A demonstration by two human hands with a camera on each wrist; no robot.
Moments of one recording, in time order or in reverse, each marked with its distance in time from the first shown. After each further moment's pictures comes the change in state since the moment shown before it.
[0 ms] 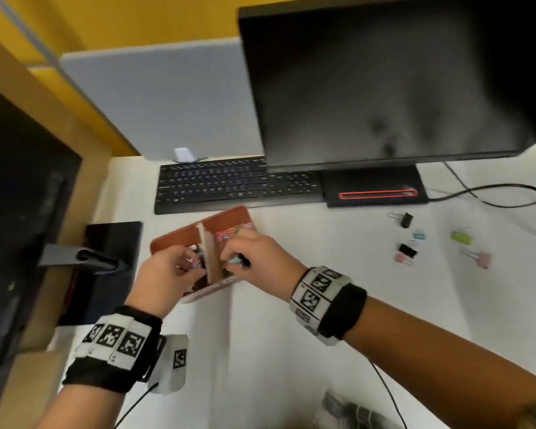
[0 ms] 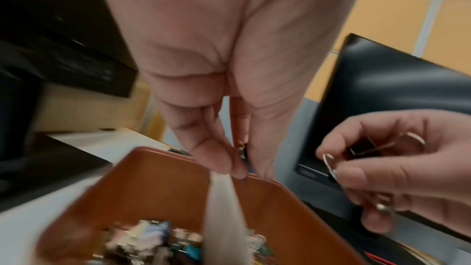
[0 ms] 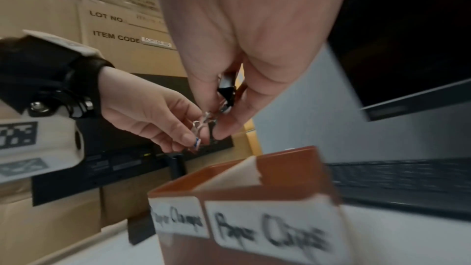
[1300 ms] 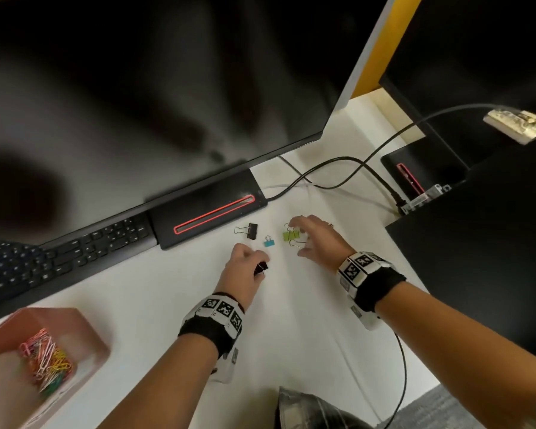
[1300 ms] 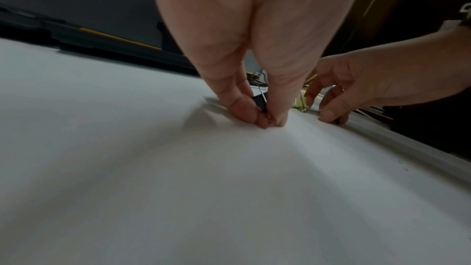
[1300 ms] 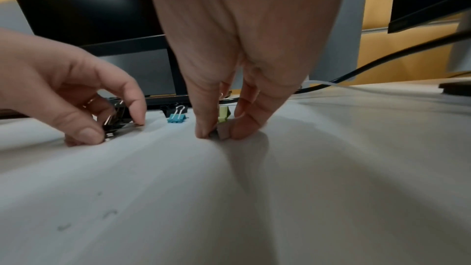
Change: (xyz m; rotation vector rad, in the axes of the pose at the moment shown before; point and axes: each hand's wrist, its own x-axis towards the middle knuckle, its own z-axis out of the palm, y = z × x) left_hand 0.063 0.236 0.307 0.045 -0.489 0.543; right_hand -0.209 0.255 -0.209 -0.183 0.278 0.775
